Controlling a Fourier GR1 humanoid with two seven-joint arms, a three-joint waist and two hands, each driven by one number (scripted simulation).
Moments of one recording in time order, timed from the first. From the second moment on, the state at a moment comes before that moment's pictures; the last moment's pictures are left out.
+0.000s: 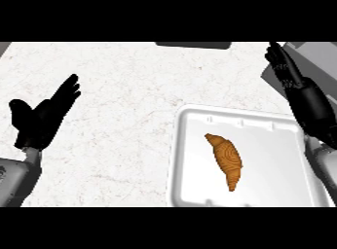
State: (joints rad) left arm -0.27 0.47 -0.18 -1.40 0.28 0.07 0.13; right arm -0.39 -0.46 0.20 -1.49 -0.13 -0.06 -0.23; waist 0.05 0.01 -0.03
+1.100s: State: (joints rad) left arm -0.21 0.38 -0.31 -1.50 0.17 0.09 0.05; right arm -0.05 -0.64 0.60 -1.73 0.95 -0.41 0.32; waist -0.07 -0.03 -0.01
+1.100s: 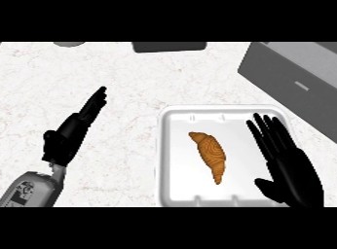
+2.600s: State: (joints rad) left arm -0.22 0.28 -0.27 -1.52 0.06 0.02 0.06; right arm -0.07 -0.12 0.74 -1.90 1.22 0.35 0.91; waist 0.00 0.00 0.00
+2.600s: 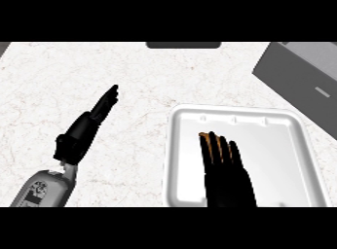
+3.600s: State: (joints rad) left arm -0.21 0.19 -0.18 -1.54 -0.04 -0.08 0.09; right arm -0.08 -0.06 0.63 -1.74 1.28 0.33 0.78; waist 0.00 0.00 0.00
